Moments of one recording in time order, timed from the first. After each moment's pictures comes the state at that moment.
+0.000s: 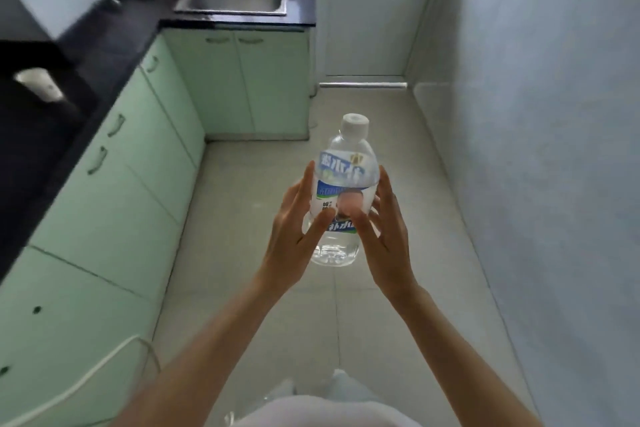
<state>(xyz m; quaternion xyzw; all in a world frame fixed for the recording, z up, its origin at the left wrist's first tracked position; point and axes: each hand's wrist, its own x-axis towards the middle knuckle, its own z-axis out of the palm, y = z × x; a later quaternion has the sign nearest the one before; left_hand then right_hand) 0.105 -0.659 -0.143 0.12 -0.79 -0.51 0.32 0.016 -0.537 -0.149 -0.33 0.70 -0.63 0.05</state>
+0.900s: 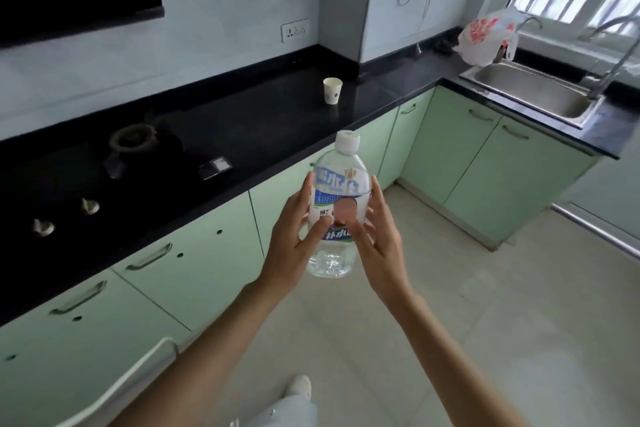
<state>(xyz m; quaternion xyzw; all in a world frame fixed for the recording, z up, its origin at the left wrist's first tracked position) 0.226 -0.857 -0.141 0.44 -0.64 -0.40 0.49 0.074 -0.849 -0.152 -0.60 0.48 -0.55 0.32</state>
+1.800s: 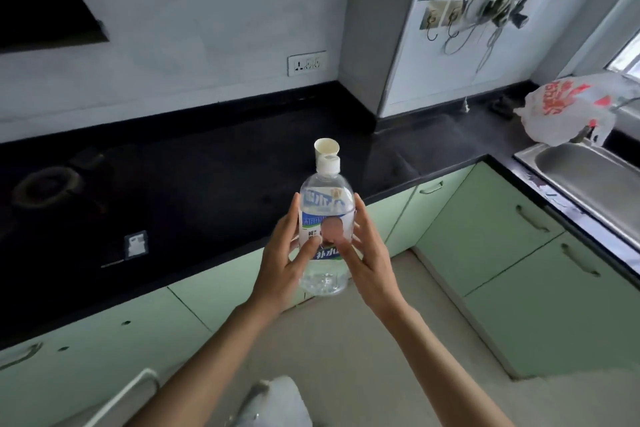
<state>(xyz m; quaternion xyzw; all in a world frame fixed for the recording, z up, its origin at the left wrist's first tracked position) 0.077 -1.194 -0.159 0.54 -0.53 -0.38 0.53 -0.077 -1.232 -0.157 -0.69 0.42 -0.41 0.42</state>
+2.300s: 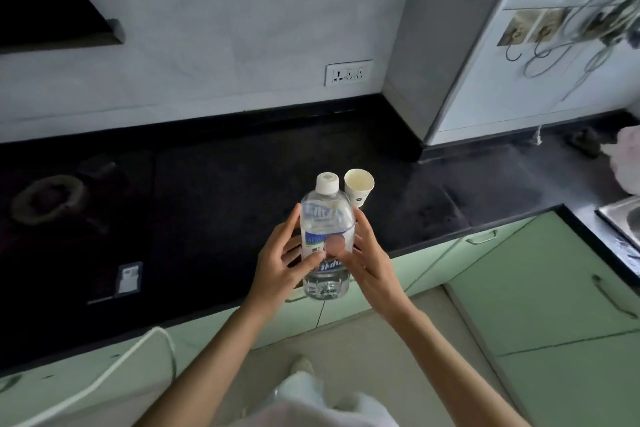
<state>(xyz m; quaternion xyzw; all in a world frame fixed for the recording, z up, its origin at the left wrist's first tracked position) 0.130 -1.322 -0.199 0.59 -0.42 -0.40 0.57 -0.035 -1.386 -0.191 -0.72 0.36 -0.32 0.51</state>
